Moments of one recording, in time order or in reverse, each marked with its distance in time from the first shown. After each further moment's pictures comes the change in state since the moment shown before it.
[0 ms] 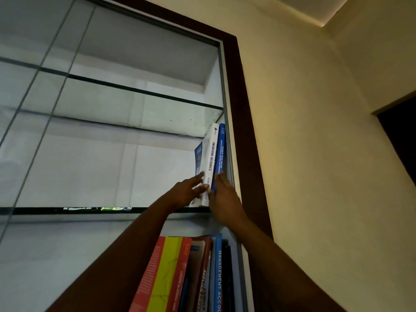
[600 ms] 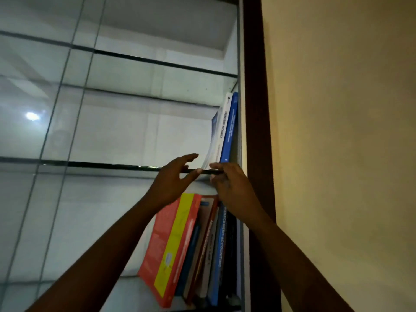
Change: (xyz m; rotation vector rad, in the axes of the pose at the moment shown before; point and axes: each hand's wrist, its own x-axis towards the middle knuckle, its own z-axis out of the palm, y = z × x) left_hand -0.127 0.017 0.007 0.073 0.335 0.091; right_hand -0.087 -0.013 -0.033 0.462 -0.098 -0.073
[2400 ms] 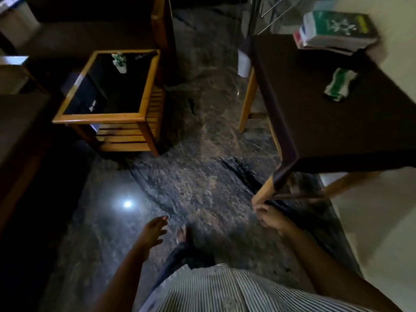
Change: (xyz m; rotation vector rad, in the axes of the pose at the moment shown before) left_hand -1.099 0.138 -0.879 0.115 1.587 -2.071; right_hand -0.698 -0.770 0.876 0.234 -2.166 -0.067
